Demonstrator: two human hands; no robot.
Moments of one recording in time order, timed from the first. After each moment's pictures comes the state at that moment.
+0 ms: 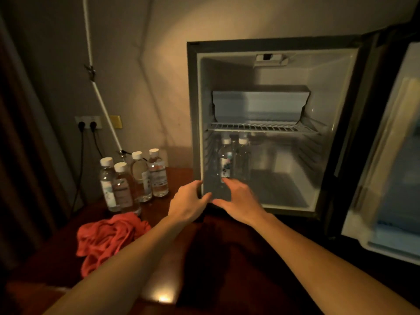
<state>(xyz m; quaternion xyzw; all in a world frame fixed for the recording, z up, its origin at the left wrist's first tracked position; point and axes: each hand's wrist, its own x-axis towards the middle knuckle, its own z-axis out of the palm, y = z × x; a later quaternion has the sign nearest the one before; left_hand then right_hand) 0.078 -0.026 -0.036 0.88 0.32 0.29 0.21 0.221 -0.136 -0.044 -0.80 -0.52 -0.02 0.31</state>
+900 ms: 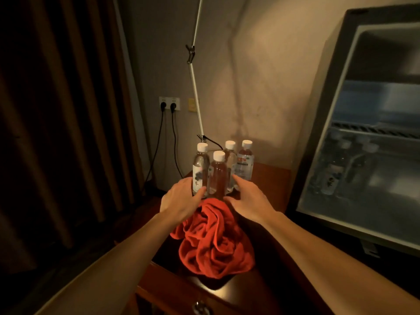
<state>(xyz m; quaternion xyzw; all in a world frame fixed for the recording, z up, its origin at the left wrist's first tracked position) -0.113 0.129 -0.067 0.81 0.50 0.28 0.11 0.091 0.056 -0.070 -0.71 -0.64 0.05 0.30</state>
